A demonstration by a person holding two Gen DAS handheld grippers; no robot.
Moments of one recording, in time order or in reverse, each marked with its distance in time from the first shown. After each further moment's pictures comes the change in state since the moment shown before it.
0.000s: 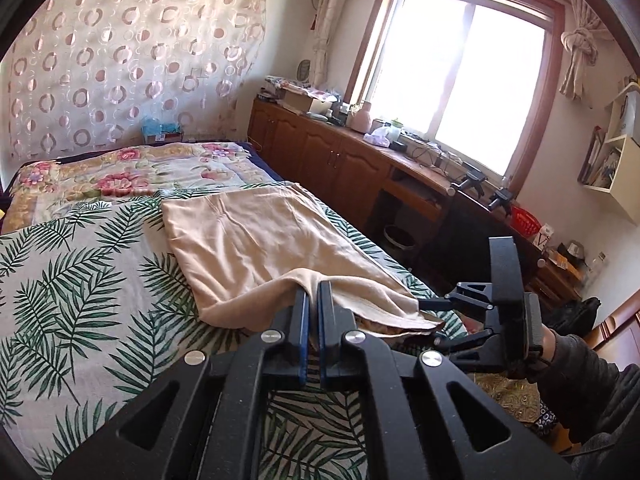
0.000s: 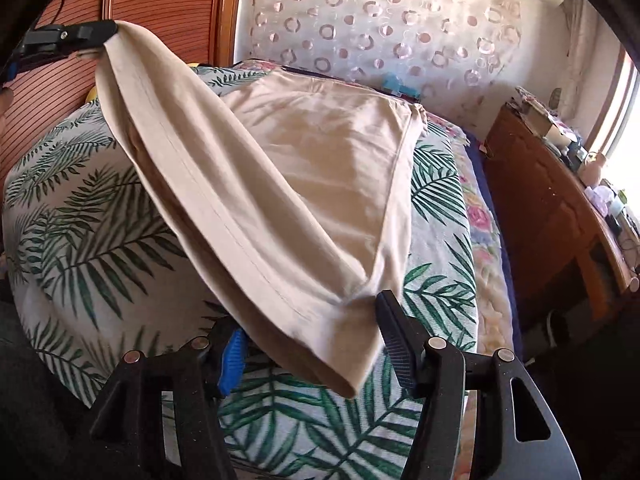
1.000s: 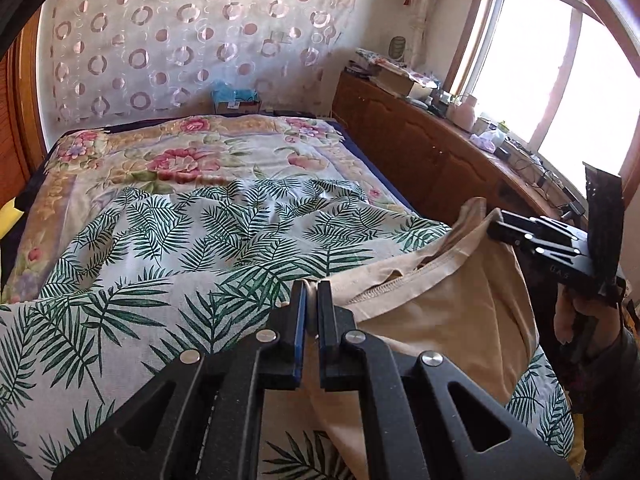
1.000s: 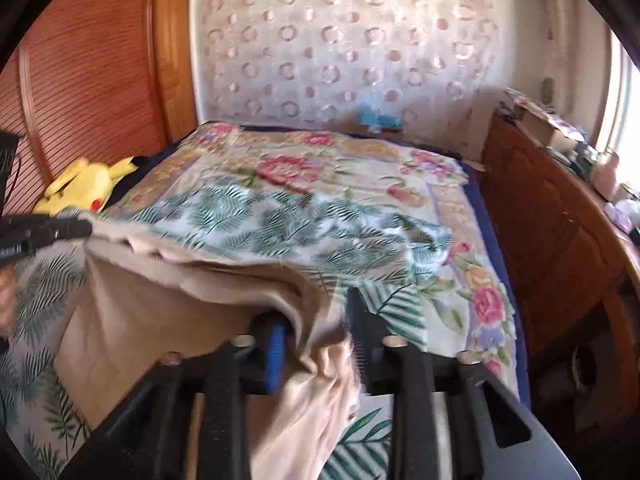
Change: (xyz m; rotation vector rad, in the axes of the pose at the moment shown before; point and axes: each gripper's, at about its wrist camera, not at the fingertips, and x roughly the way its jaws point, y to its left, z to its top) left arm 0.166 0.172 0.116 -0.144 0.113 0.237; right arm 0.152 -0.126 0.243 0.213 -0.141 -0.007
